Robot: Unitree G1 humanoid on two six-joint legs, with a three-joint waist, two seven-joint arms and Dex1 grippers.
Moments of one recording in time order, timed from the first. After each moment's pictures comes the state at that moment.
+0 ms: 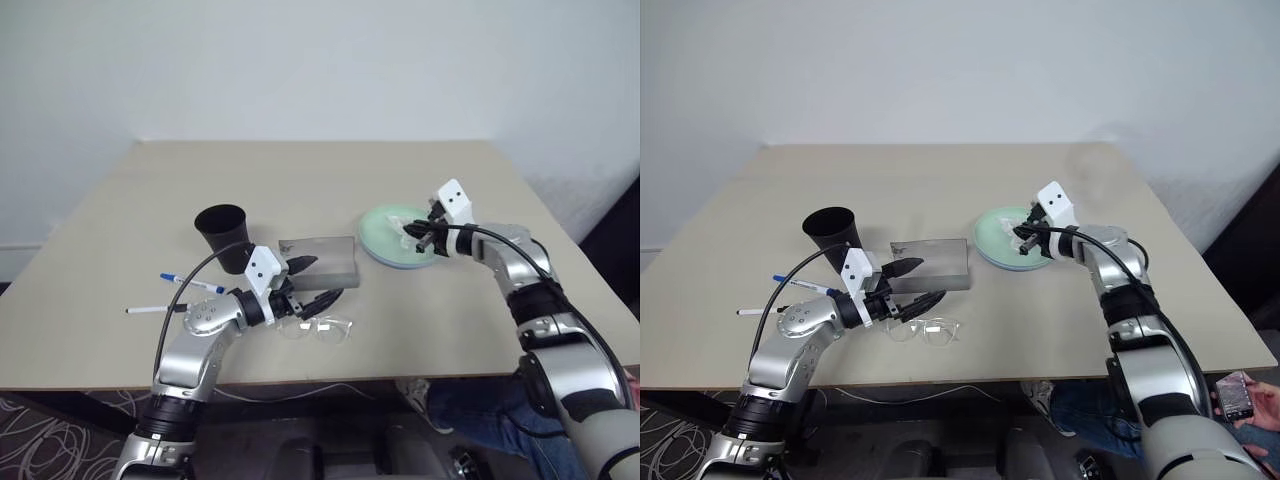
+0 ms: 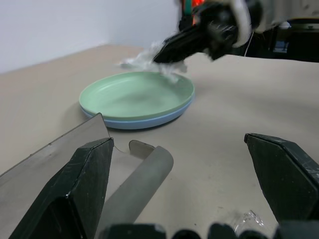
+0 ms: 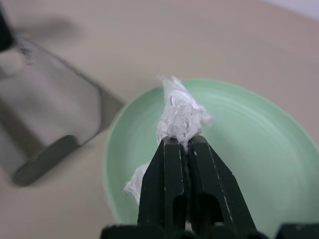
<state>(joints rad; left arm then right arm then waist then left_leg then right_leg) -0.22 0.41 -0.07 -0.06 -0.35 0.24 -0.83 -0.90 -0.36 0.10 0.83 0.07 0.27 0.75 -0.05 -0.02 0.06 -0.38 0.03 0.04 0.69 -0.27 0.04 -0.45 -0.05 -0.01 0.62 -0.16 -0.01</state>
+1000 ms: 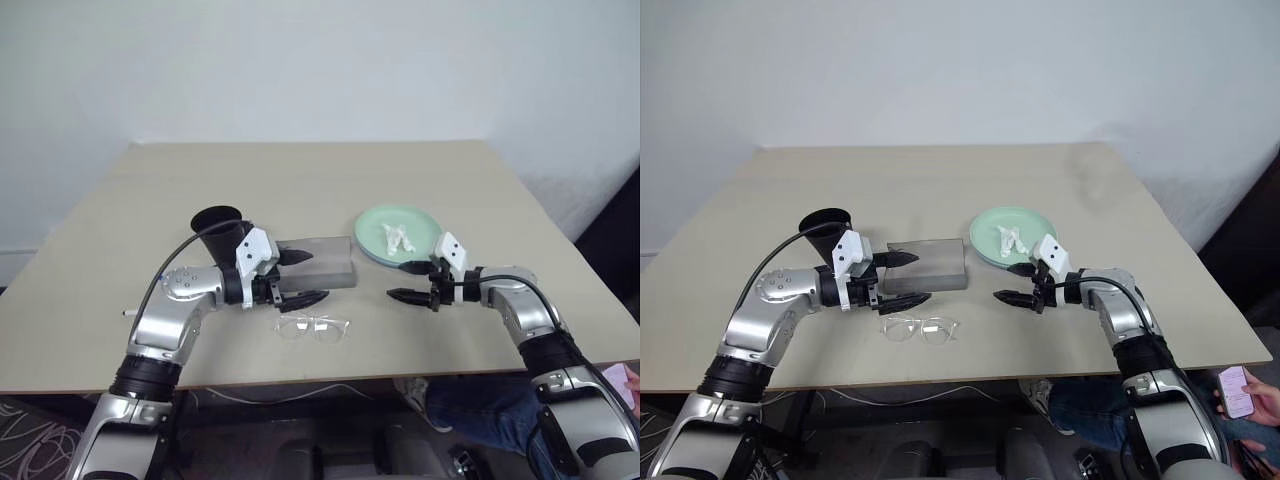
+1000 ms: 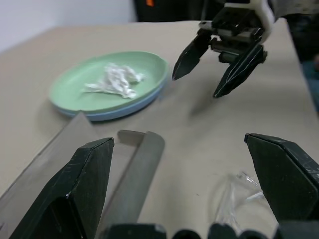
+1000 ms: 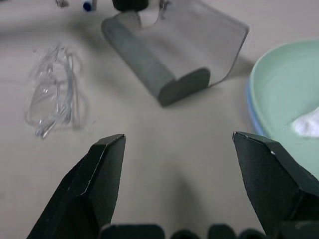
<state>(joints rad) -0.45 0.61 -0.13 0.12 -0.35 0.27 -1.16 -0.54 -0.45 0.15 0.44 0.16 0.21 1.11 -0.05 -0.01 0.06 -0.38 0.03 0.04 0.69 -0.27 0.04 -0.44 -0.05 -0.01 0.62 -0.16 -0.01</state>
